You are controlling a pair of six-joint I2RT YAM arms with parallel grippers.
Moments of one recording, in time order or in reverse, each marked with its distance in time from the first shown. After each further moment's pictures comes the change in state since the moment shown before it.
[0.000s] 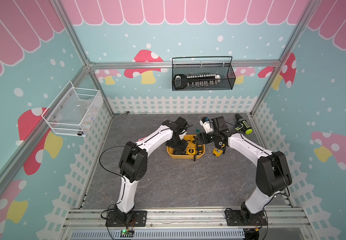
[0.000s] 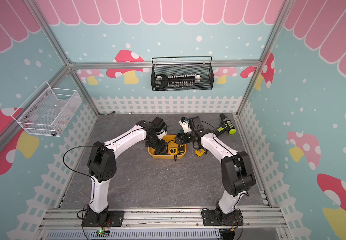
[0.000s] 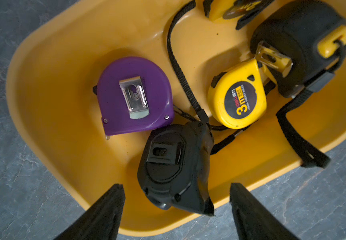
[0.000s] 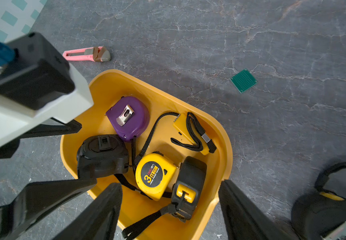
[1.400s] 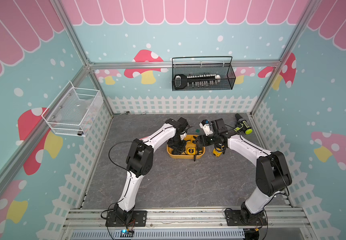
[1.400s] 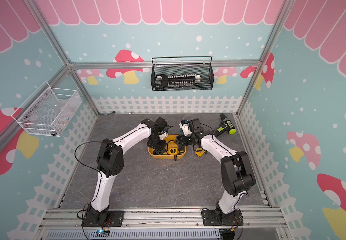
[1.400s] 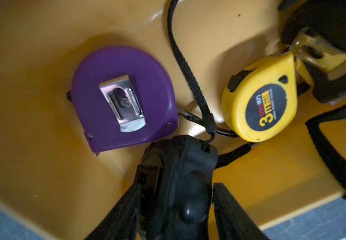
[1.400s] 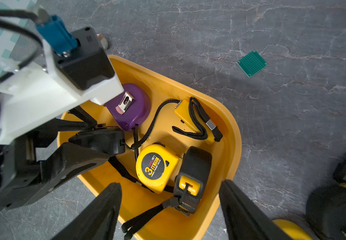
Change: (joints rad) left arm 0.023 0.154 0.140 -0.106 0.028 0.010; right arm 0.001 0.000 -0.042 0.008 -0.013 0.018
